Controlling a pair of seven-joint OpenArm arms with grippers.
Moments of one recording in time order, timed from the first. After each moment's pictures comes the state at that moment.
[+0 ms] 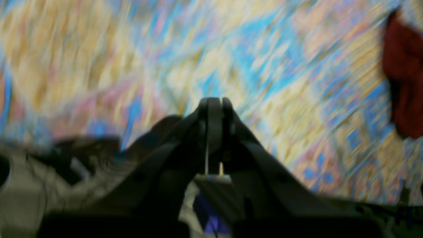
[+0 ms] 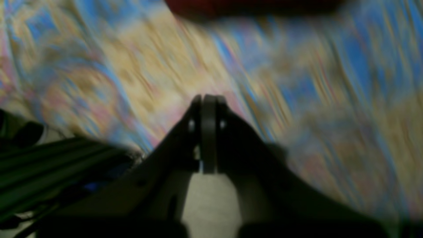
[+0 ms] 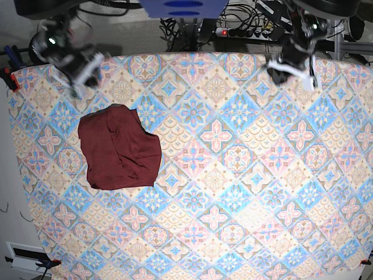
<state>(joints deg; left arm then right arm) 36.9 -0.1 -26.8 117.9 -37.6 -8.8 50.5 -31.4 11.4 28.8 111.0 24.2 35.3 -51.5</state>
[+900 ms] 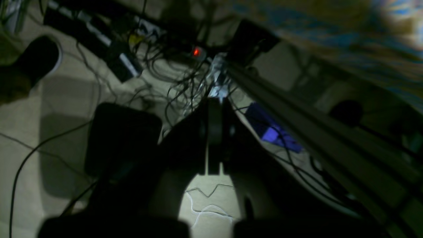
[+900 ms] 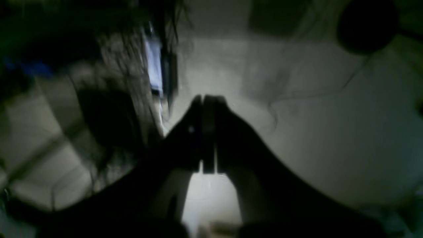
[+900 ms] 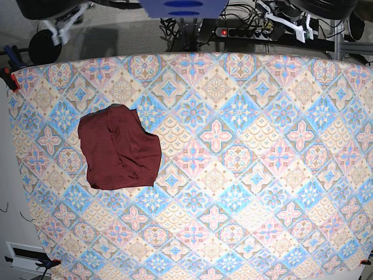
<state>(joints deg) 50.4 -0.1 -26.6 107.2 -29.5 -9.0 49.8 -46.7 12.5 31.0 92.5 16.8 35.3 -49.1</state>
